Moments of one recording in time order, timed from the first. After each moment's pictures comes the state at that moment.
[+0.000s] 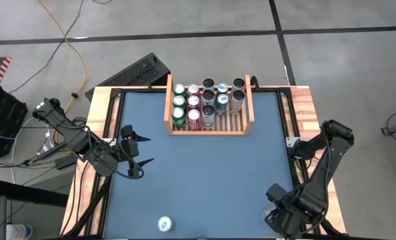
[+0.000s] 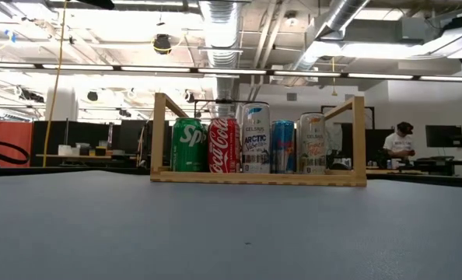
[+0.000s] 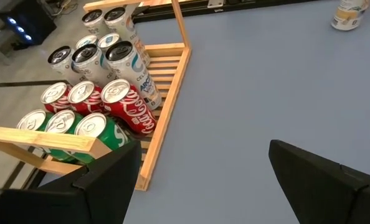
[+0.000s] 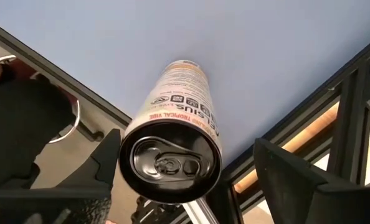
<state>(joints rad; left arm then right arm) -0.65 0.95 0.98 -0.73 -0.82 -0.33 0.98 1.64 1.49 -1.34 -0.09 1.85</state>
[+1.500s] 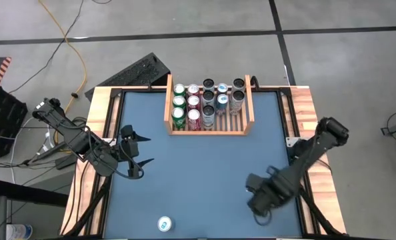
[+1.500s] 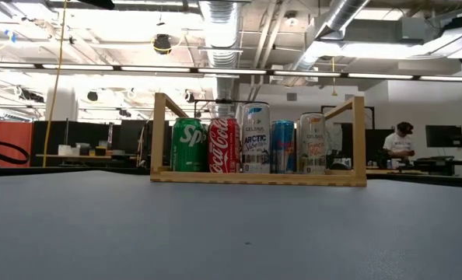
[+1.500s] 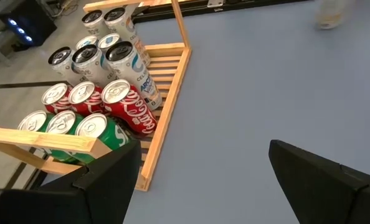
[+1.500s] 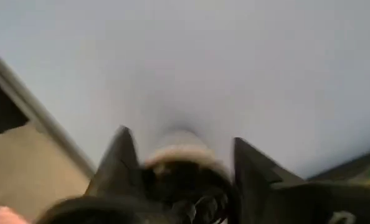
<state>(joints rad) -0.65 0.95 0.98 -0.73 -0.82 -0.33 0.73 1.64 1.40 -1.32 0.00 1.22</state>
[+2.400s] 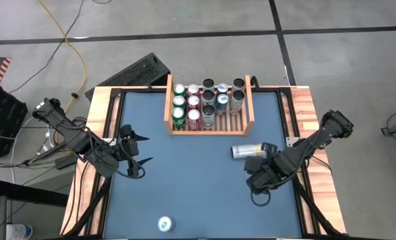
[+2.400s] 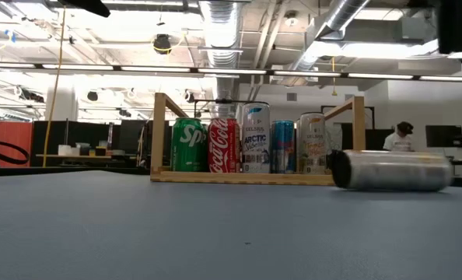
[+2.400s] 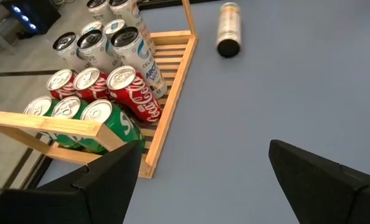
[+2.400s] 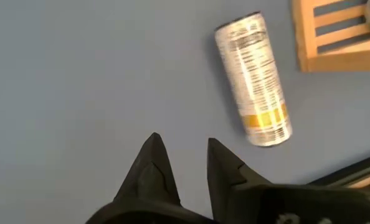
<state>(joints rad) -0.65 0.95 0.98 -0.80 -0.82 -0.39 0.58 1.53 1.40 -1.47 0.29 0.84</state>
